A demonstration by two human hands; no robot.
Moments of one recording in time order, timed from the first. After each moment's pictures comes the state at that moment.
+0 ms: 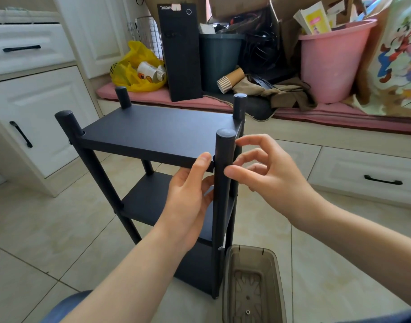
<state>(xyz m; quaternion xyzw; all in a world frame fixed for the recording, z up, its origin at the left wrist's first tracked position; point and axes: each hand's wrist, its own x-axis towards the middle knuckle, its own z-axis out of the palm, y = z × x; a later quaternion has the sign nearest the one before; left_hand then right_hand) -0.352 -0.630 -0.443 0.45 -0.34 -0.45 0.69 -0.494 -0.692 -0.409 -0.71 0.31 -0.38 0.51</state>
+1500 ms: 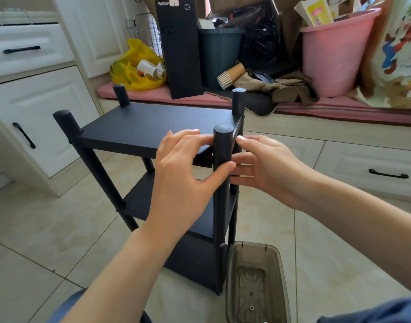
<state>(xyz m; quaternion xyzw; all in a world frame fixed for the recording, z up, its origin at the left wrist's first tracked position) -0.337 -0.629 -0.427 0.59 -0.62 0.09 0.50 -0.485 -0.712 -0.401 -0.55 0.35 -0.30 0.70</state>
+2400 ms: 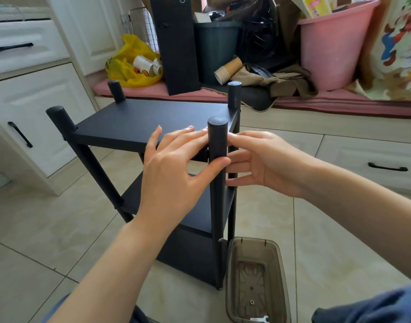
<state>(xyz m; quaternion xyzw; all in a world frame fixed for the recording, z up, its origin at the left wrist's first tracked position) -0.327 -0.631 -0.429 0.62 -0.65 0.14 0.42 -0.488 -0.721 -0.397 -0.60 0.31 -0.23 0.70</state>
